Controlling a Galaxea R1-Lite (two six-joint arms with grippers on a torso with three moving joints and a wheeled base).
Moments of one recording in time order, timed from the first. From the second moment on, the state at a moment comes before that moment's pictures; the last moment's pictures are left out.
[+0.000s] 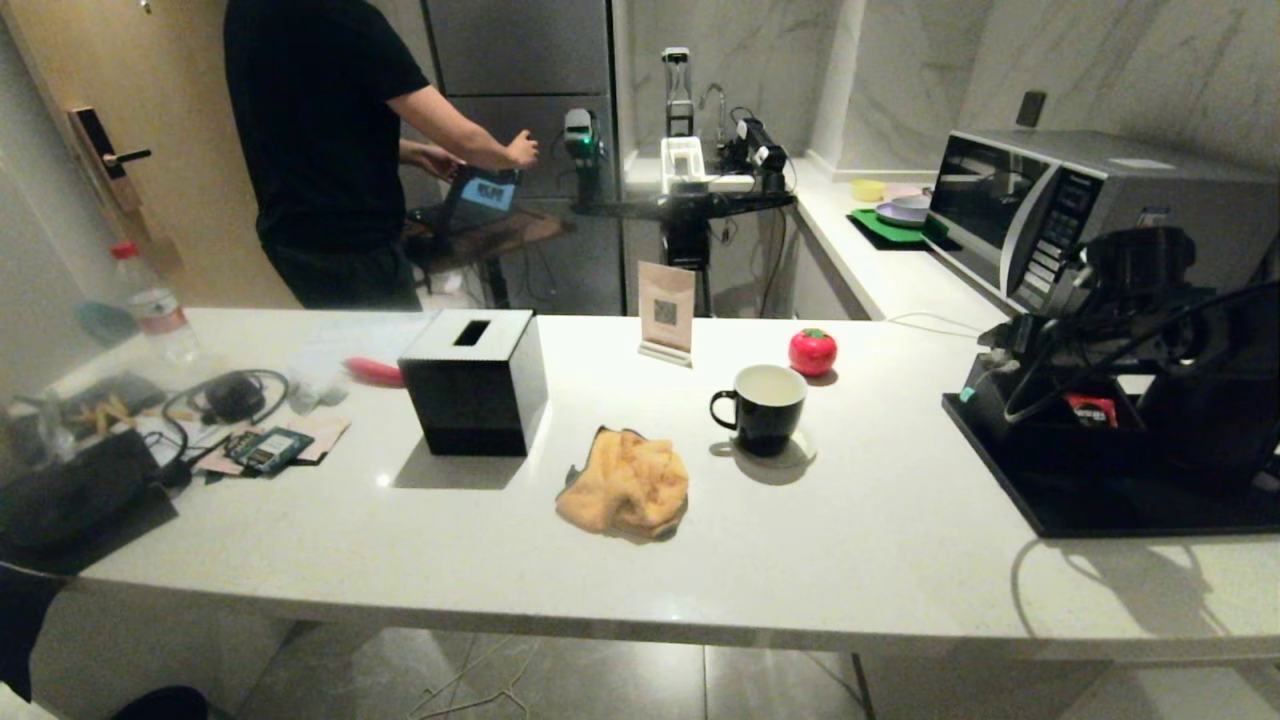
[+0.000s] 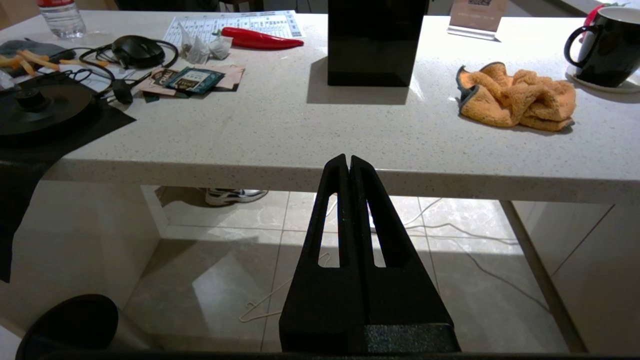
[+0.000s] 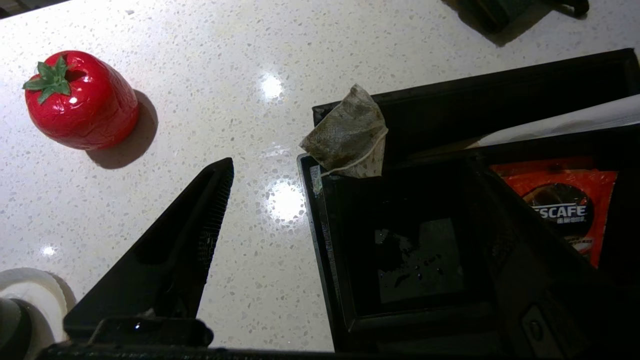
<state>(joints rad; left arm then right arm) 0.00 0.00 0.00 0.00 0.00 -0.01 -0.14 2.14 -1.55 -0.11 -0.01 0.18</state>
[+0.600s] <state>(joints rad) 0.00 0.00 0.00 0.00 0.00 -0.01 -0.15 2.21 -1.62 -0.11 -0.01 0.21</state>
